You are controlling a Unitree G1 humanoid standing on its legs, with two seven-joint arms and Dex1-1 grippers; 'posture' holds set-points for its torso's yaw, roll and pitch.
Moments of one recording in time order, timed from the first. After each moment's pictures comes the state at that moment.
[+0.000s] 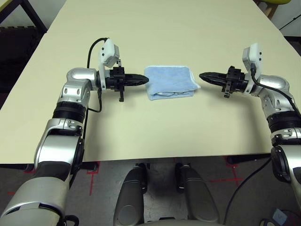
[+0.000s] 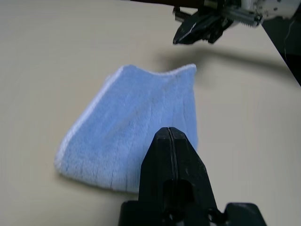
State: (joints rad) left arm -1.04 0.48 -0.07 0.79 -0.25 0.08 -1.35; right arm -0.92 -0.51 -0.05 0.82 0.26 -0.11 1.27
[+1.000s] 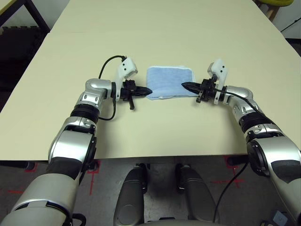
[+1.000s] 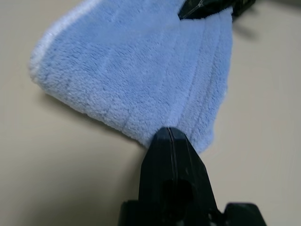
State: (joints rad) left arm -1.05 0.43 -0.12 1.05 -0.06 -0.06 -1.25; right arm -0.96 -0.37 -0.02 1.11 0.13 -0.26 1.09
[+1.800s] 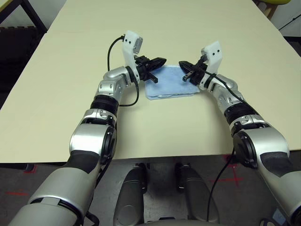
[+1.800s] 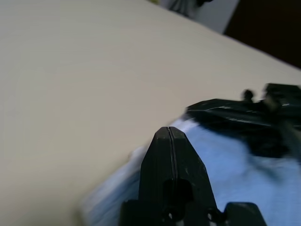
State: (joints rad) left arm -1.15 0.21 0.09 1.11 -0.17 0.03 -0.76; right arm -1.09 -0.20 -0.08 1.19 0.07 -0.23 0.58
